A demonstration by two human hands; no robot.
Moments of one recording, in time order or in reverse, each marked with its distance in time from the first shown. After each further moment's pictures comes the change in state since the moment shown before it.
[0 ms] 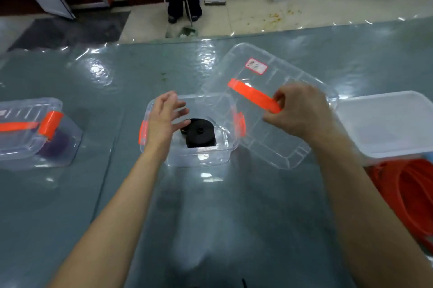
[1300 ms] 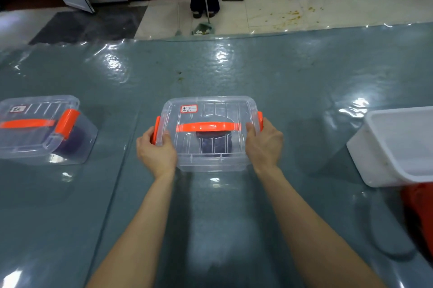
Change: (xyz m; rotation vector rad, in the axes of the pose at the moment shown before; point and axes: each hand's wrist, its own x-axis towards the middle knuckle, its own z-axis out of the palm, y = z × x) left_hand 0.013 -0.070 -0.065 0.594 0.739 0.157; right_hand 0.009 -0.078 0.170 0.565 0.140 0.478
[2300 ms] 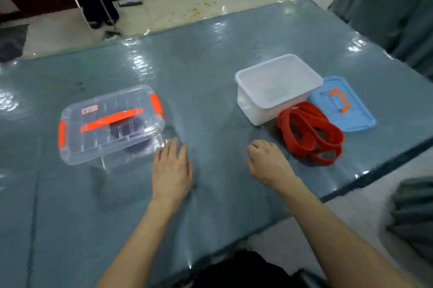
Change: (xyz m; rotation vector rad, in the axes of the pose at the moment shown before) left_hand -0.239 0.040 -0.014 0.715 -0.761 1.124; right_hand -0.123 0.174 -0.243 -0.864 -0.328 -0.264
